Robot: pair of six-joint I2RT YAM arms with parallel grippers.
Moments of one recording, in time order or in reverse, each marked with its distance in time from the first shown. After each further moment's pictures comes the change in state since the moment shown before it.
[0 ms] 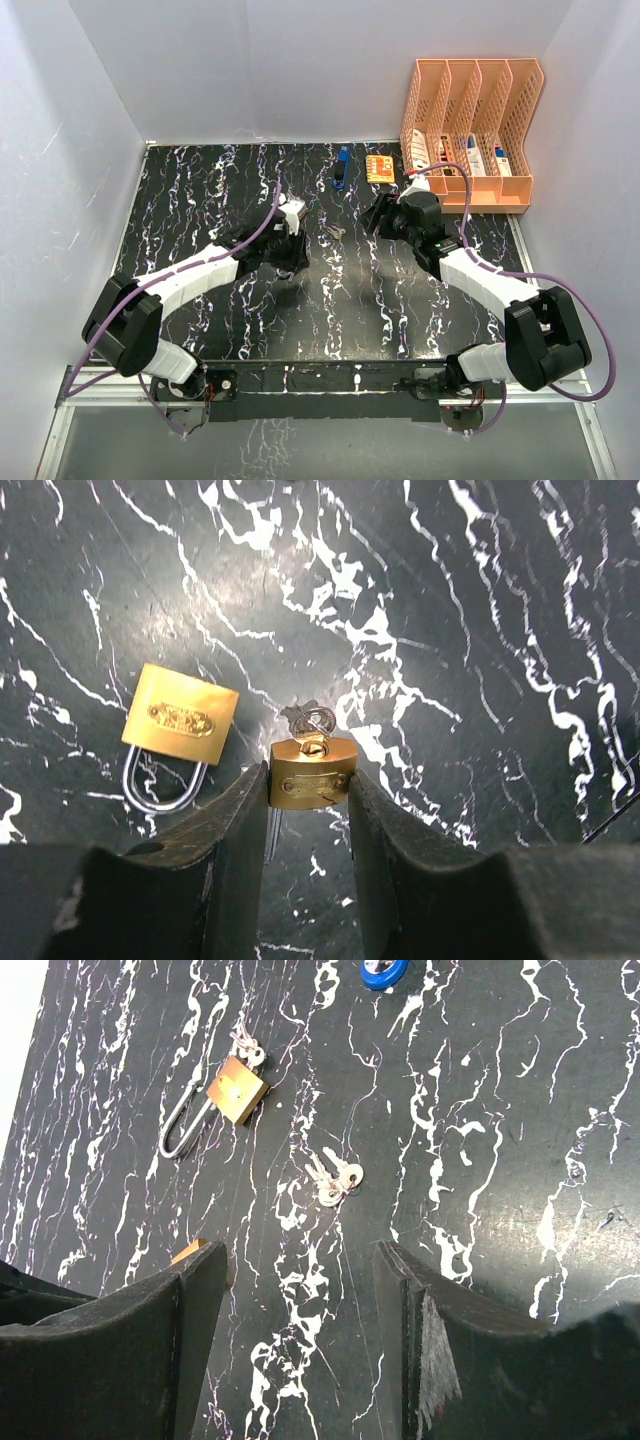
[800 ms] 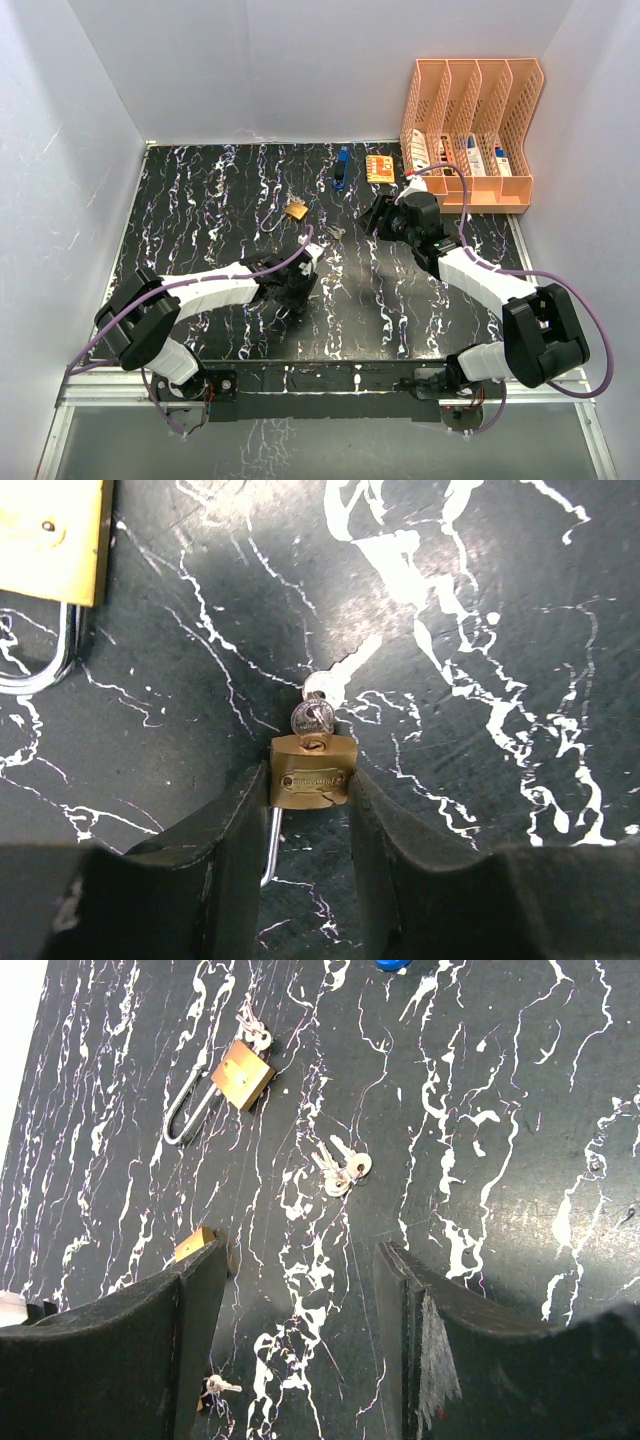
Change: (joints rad) left arm -0.222 0.062 -0.079 -0.165 -0.167 0.022; right arm 0.000 0.017 0.000 0.000 -0.039 0.001
